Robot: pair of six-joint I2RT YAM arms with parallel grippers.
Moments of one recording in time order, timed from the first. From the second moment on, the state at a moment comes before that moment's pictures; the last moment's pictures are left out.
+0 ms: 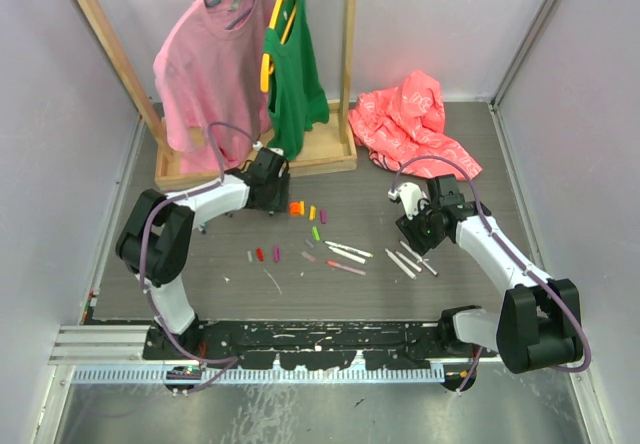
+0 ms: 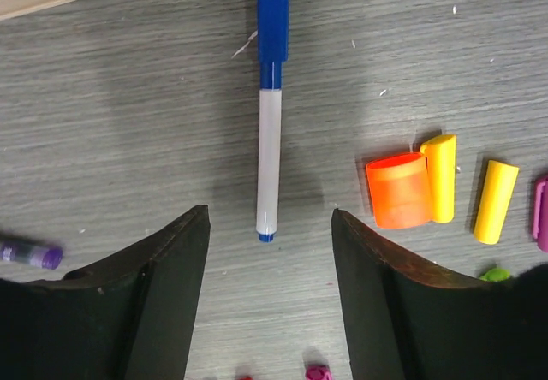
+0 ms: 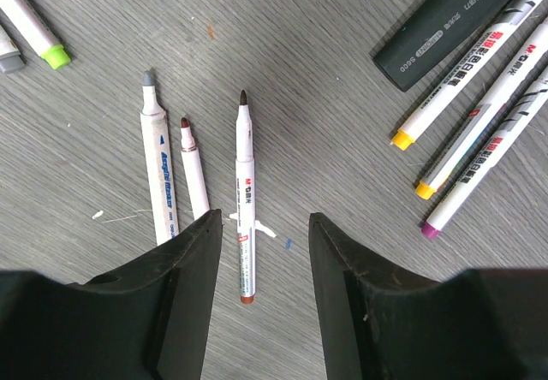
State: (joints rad) left arm -0.51 1.77 1.13 -0.36 -0.19 -0.37; right arm 0.17 1.21 0.73 -0.66 -0.19 -0.53
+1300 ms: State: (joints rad) left arm -0.48 1.75 1.07 -0.38 -0.11 -0.35; right arm 0.17 1.19 0.73 -0.67 -0.22 -0.54
